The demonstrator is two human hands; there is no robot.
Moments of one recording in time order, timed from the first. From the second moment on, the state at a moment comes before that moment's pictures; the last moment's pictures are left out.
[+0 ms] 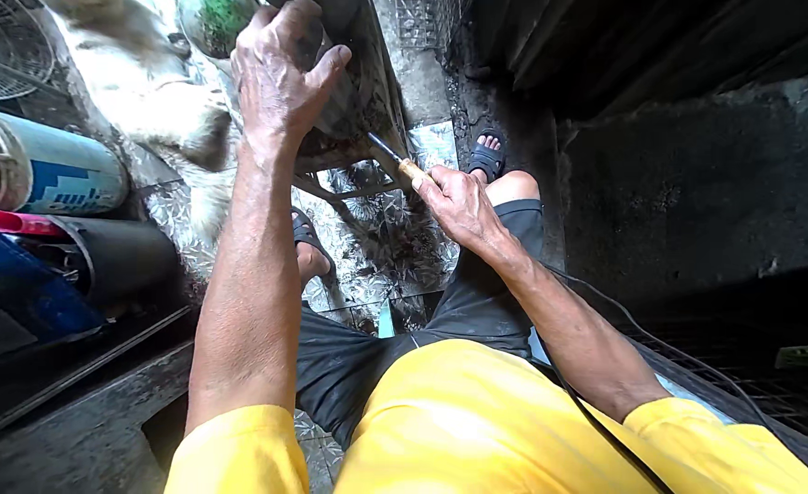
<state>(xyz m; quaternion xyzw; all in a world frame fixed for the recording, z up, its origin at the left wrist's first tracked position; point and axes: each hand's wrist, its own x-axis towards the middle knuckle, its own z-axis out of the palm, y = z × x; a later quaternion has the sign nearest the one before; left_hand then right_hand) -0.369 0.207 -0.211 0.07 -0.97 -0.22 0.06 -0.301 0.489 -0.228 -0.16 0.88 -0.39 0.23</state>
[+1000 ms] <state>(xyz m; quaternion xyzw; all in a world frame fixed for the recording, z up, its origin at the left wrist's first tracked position) -0.368 0.217 -0.214 0.09 -0.98 -0.19 0.07 -0.310 0.468 -0.227 -0.14 0.89 -0.37 0.22</state>
